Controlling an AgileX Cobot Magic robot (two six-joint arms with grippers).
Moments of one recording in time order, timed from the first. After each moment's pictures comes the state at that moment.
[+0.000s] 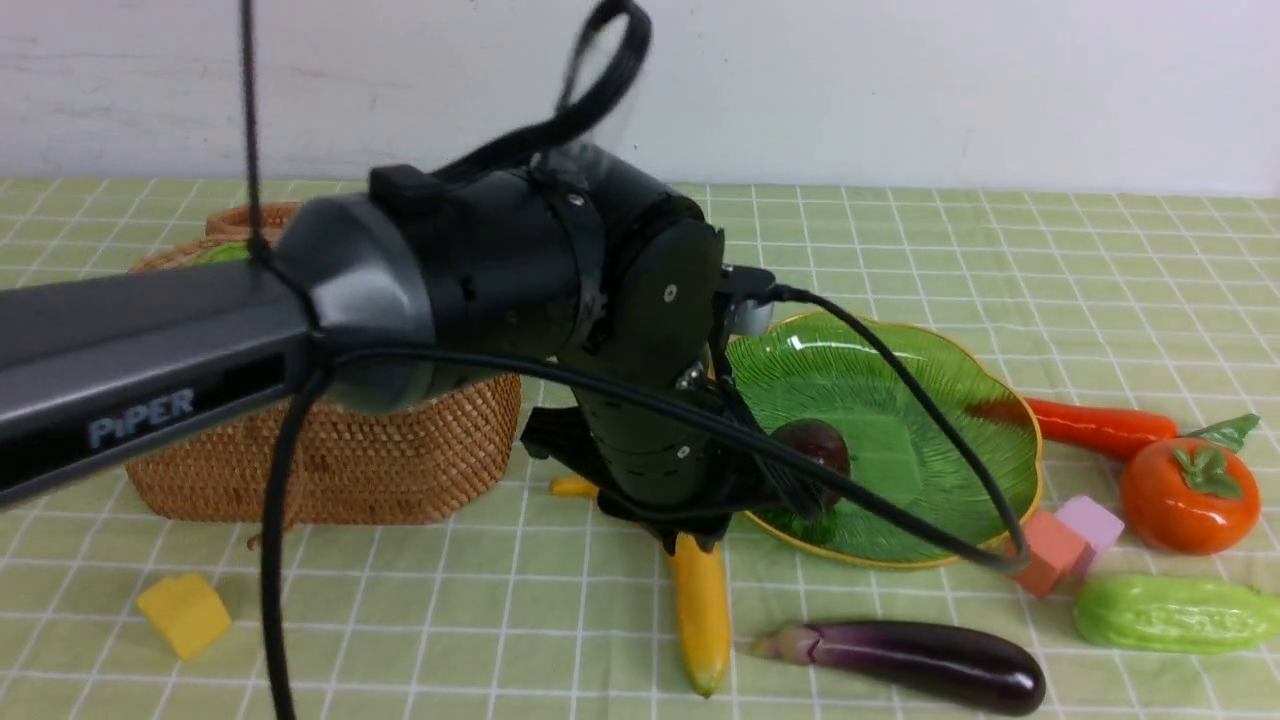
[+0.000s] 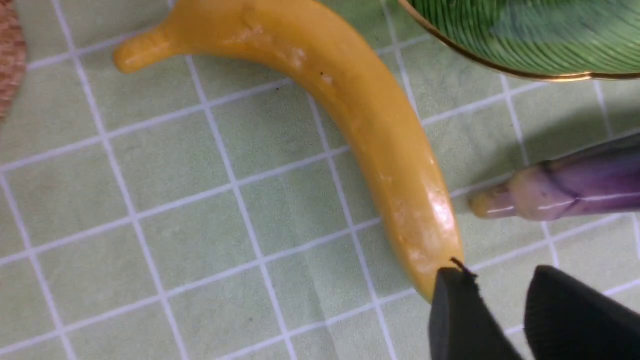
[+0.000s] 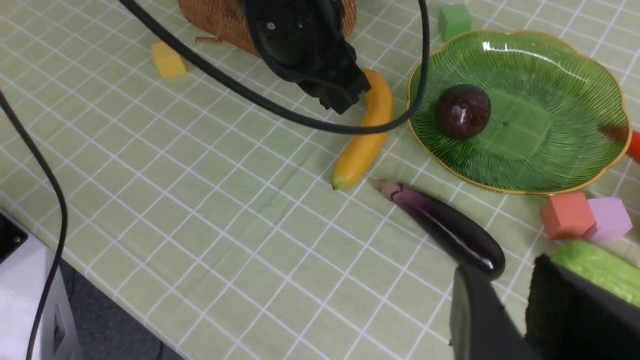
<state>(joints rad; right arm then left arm) 0.43 0.57 -1.16 0.24 1.27 -0.13 -0.76 1.83 -1.49 0.02 0.90 -0.50</state>
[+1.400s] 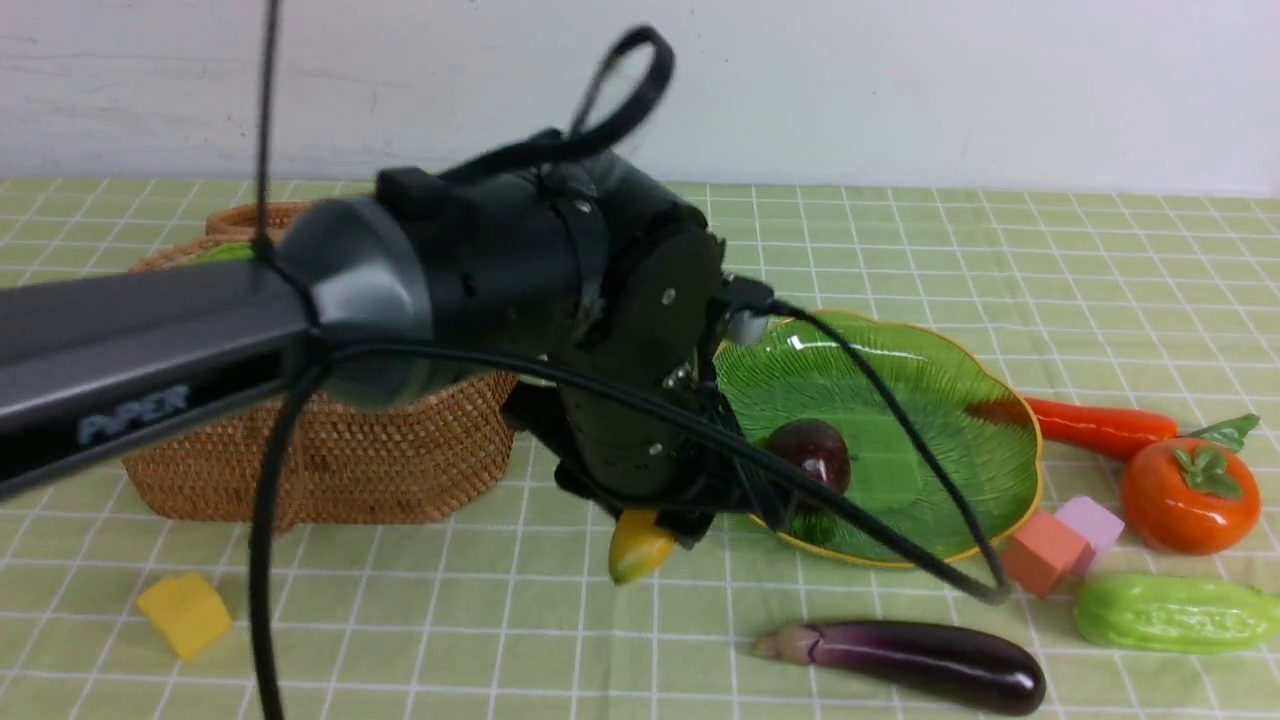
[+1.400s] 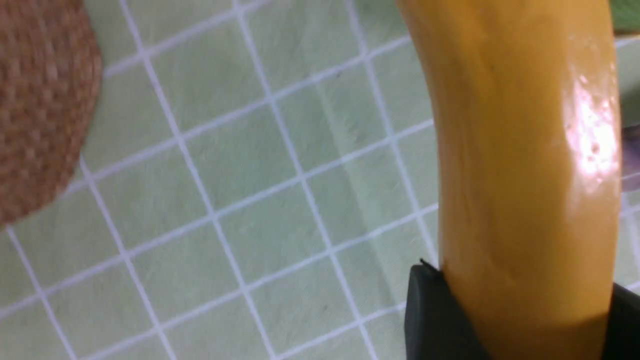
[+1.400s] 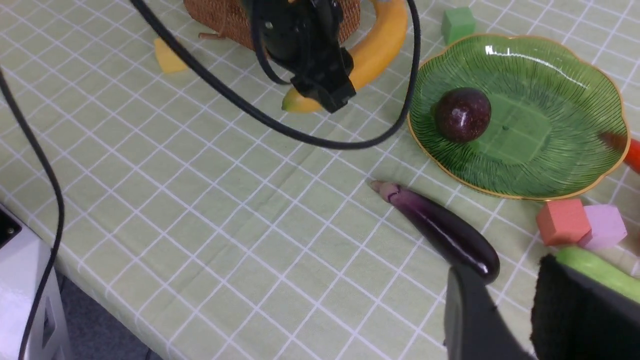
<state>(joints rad) 0.43 0.57 -1.16 0.23 1.26 -0.17 -0.76 1.79 -1.51 0.09 0.93 -0.35</state>
